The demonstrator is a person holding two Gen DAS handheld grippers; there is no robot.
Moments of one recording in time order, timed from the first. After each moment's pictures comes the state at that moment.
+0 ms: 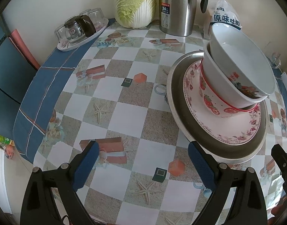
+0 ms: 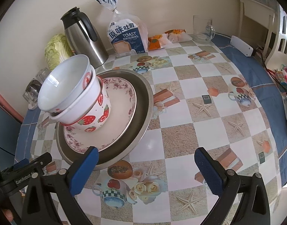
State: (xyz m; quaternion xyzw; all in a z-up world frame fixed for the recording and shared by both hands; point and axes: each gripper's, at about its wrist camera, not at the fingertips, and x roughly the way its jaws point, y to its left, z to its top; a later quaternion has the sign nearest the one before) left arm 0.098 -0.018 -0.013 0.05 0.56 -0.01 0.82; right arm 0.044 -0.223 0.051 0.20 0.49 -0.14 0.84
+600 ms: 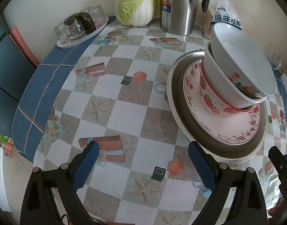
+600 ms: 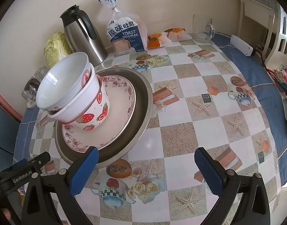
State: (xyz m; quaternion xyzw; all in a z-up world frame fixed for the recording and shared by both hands) left arm 0.099 -0.018 -0.015 0.05 0.57 -0.01 0.82; right arm 0.044 -0.222 0.049 0.20 0.50 -0.14 0.83
